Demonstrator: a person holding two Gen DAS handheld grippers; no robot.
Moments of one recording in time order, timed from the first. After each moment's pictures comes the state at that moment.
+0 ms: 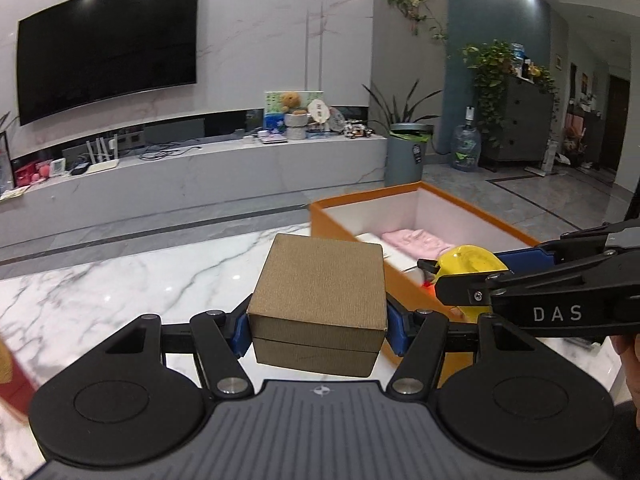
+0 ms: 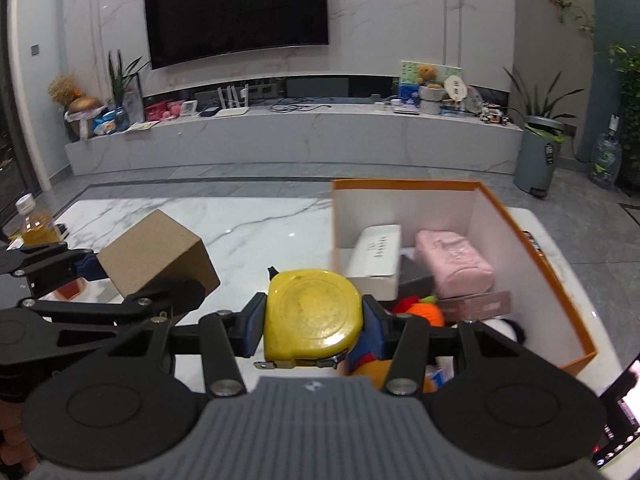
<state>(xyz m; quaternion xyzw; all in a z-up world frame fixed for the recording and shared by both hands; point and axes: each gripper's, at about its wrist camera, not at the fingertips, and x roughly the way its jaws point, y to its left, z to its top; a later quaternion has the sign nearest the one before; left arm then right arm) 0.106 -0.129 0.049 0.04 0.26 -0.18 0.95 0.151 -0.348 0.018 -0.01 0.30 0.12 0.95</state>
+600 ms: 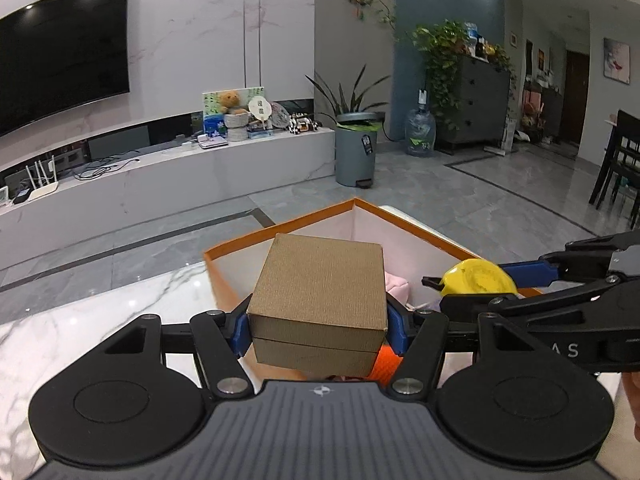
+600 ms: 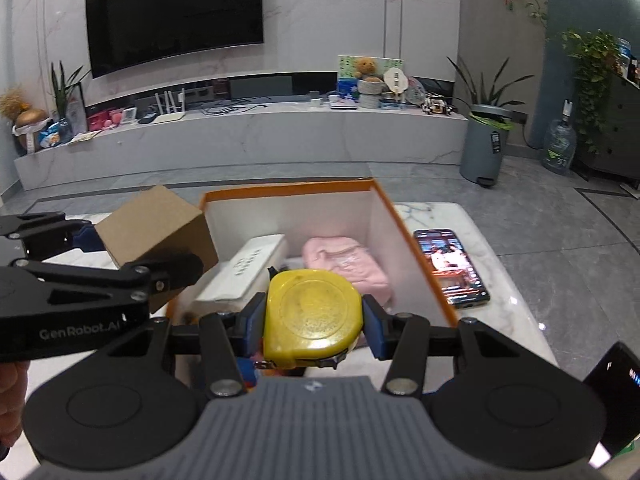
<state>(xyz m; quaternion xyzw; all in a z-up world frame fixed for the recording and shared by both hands) 0.177 -0.224 0.040 0.07 0.26 -0.25 0.93 0.205 -0.438 0.007 -0.01 0.31 0.04 0.95</state>
